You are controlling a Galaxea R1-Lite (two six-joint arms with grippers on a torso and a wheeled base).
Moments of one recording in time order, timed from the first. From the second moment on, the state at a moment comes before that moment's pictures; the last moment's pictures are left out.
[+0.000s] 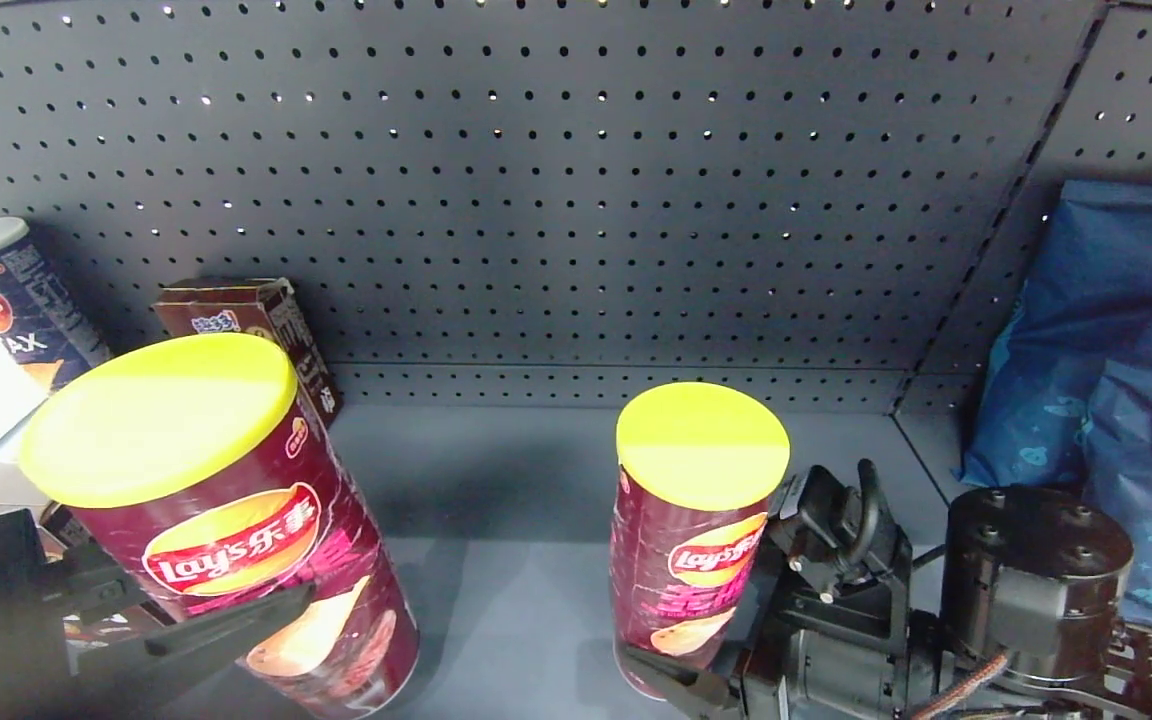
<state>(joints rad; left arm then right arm) -0.51 0.95 -0.57 -0.15 -0.25 0.10 0.86 1.68 -0.45 -1.01 0.14 -0.05</state>
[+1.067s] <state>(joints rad) -0.51 0.95 -0.57 -0.15 -0.25 0.10 0.65 1.07 -0.11 -0.94 0.08 -0.03</state>
